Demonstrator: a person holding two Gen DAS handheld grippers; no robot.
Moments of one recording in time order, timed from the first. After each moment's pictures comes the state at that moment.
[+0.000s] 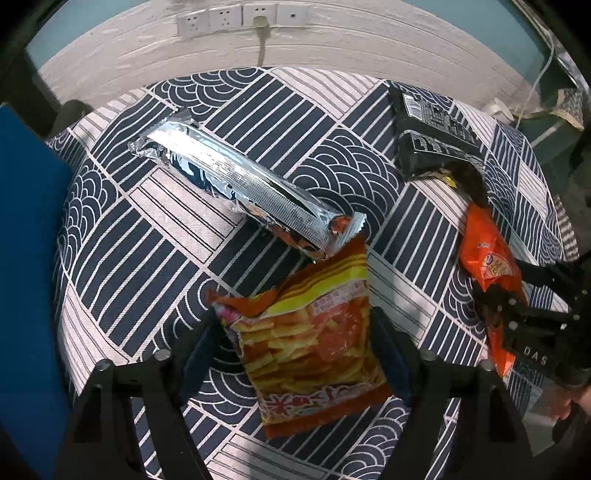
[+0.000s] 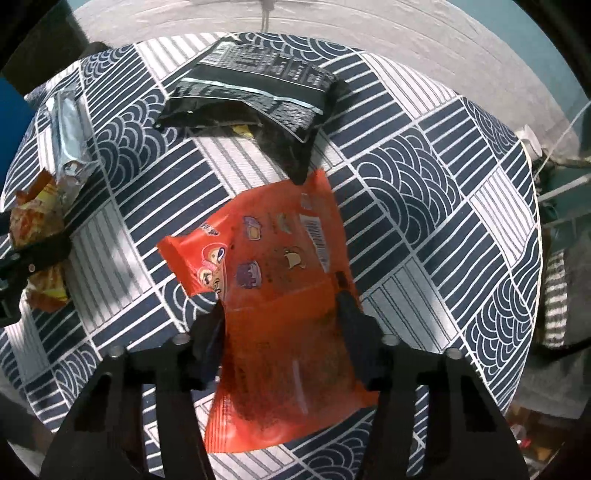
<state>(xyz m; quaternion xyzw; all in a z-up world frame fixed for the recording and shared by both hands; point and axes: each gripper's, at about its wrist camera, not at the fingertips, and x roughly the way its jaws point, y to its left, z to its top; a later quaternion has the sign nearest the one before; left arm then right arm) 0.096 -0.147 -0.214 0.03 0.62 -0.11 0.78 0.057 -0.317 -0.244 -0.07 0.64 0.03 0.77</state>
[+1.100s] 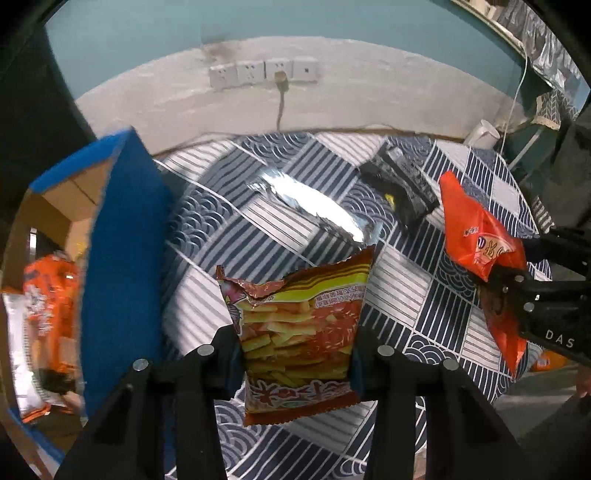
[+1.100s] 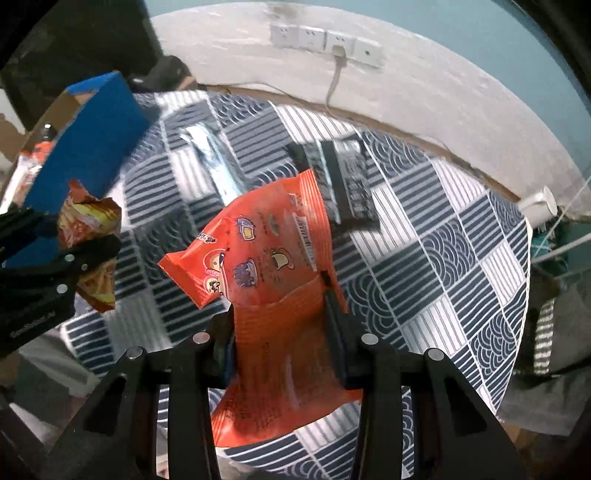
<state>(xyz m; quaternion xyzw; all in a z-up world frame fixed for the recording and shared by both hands) 0.041 -0.076 -0.124 0.05 0.54 -0.11 0.83 0.038 -0.235 -0.130 -0.09 0.58 0.12 0.80</state>
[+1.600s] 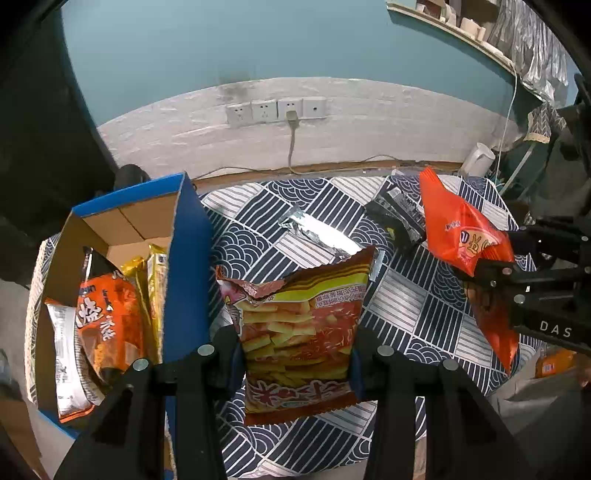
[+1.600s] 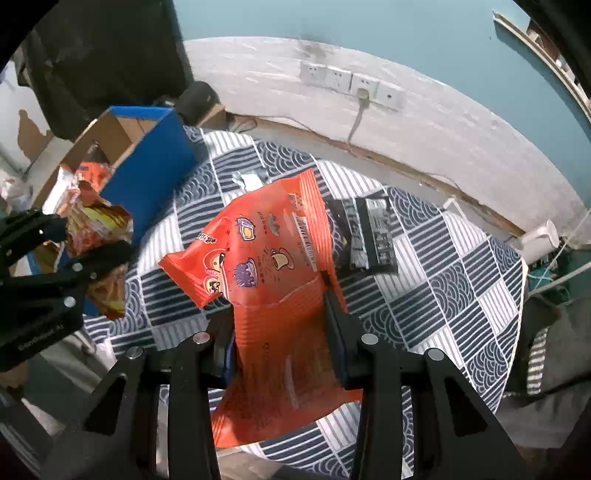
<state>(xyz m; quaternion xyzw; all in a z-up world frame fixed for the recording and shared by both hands) 0.021 -0.047 -0.073 0.05 0.49 -0.10 0.86 0.034 -0.201 -0.078 -0.09 0.53 0.16 0.83</state>
